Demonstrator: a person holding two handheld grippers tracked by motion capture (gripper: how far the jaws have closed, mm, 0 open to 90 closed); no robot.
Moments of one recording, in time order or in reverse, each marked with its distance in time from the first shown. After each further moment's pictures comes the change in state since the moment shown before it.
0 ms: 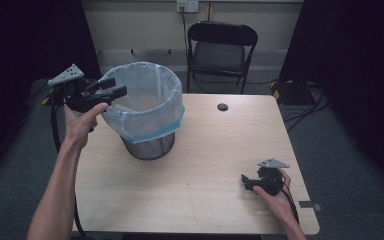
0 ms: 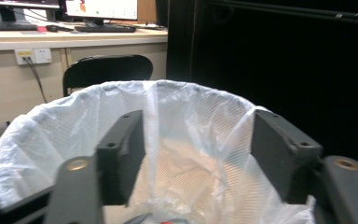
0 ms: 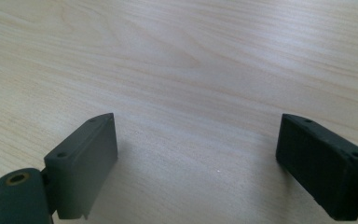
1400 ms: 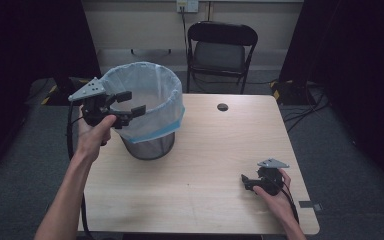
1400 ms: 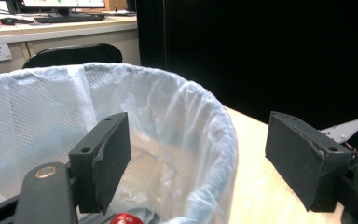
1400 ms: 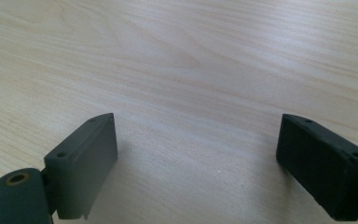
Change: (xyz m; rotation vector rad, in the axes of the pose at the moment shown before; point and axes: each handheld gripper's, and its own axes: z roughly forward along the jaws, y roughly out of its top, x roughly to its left) left arm -0.060 -0.014 0.012 0.071 -0.084 0.077; right arm 0.000 0.000 0.000 0.000 0.000 0.001
